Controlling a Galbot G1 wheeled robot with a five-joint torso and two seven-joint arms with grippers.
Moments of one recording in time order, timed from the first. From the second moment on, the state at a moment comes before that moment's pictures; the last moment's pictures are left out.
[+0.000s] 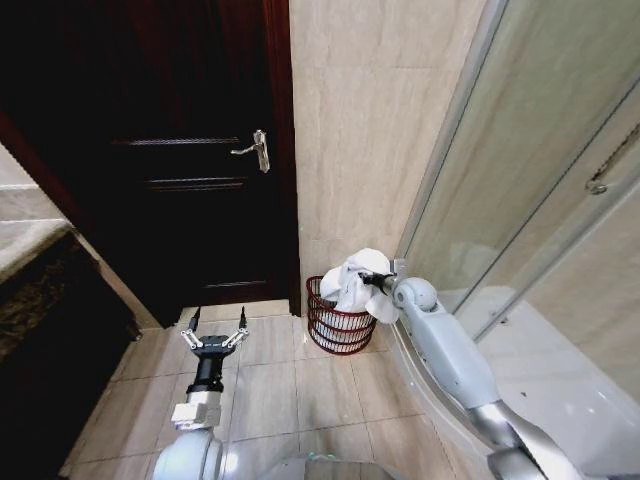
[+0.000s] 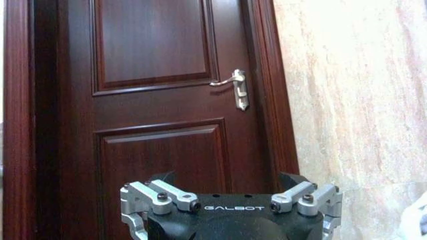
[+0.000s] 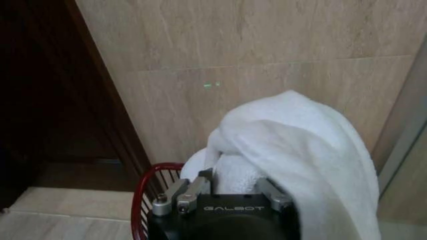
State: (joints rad) left arm 1.77 -1.61 -0.66 -2.19 0.06 -0.32 -0.01; right arm -0.65 1.17 0.17 1.49 0.65 -0.74 0.02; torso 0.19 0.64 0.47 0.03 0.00
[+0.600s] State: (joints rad) left arm 1.76 -1.61 -0.66 -2.20 0.07 -0.30 -0.02; right arm -0.69 1.03 0.05 1.49 0.69 -0.74 -0.03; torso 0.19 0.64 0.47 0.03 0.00
